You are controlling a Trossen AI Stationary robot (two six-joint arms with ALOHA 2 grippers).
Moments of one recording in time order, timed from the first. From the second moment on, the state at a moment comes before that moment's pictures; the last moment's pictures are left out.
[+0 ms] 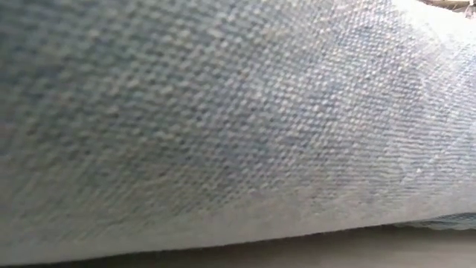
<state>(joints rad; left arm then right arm) 0.16 1.00 0.25 -0.30 -0.15 -0.72 0.72 1.39 0.67 -0.69 -0.03 1.60</state>
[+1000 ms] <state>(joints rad) 0.16 1.00 0.25 -0.30 -0.17 -0.72 0.30 1.30 1.54 -1.57 0.46 1.11</state>
